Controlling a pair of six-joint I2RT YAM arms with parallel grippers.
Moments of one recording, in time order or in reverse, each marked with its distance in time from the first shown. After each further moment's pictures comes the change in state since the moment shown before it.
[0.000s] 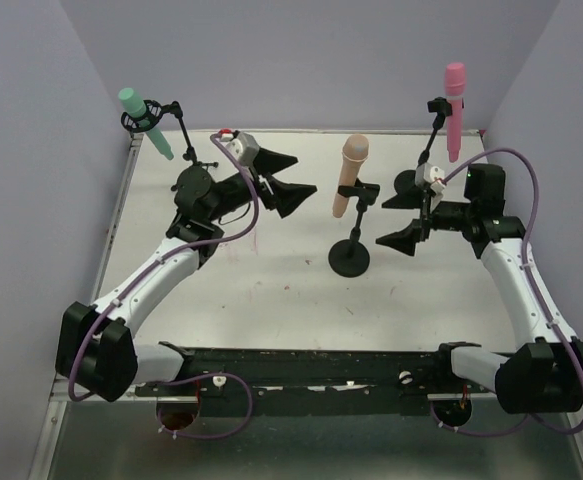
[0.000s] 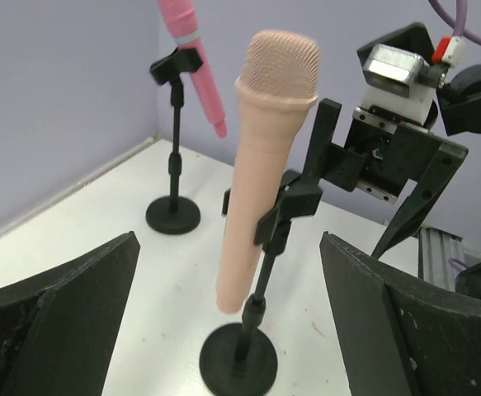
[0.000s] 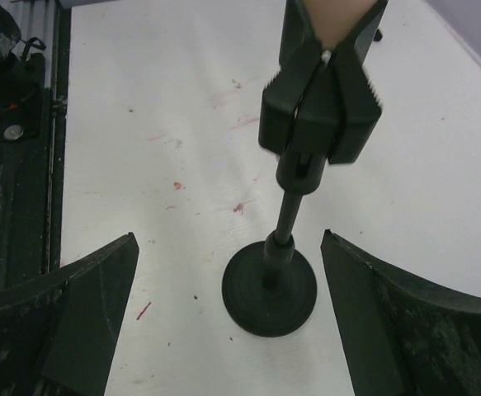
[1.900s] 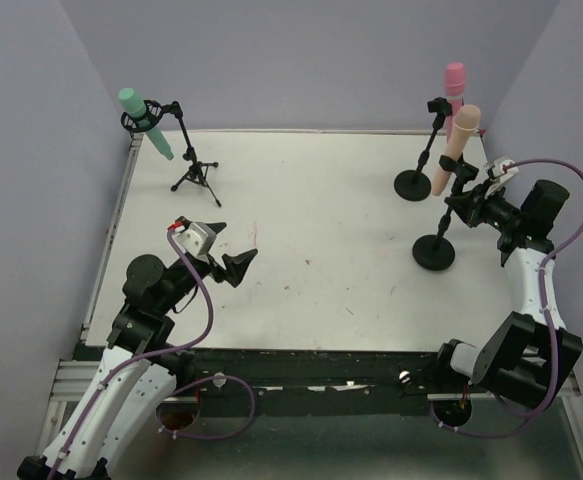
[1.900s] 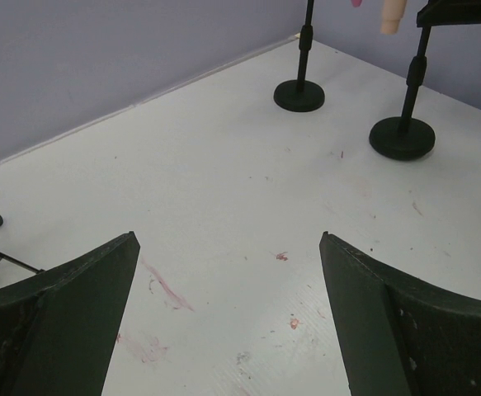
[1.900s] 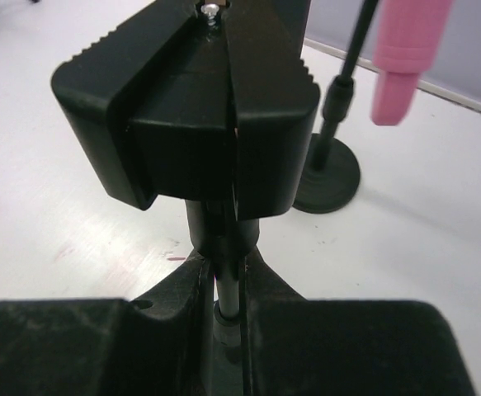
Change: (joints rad) left arm 0.052 -0.813 -0.416 -0.658 -0.318 0.362; right arm -0.450 0.037 -0.169 0.481 0.291 0.330
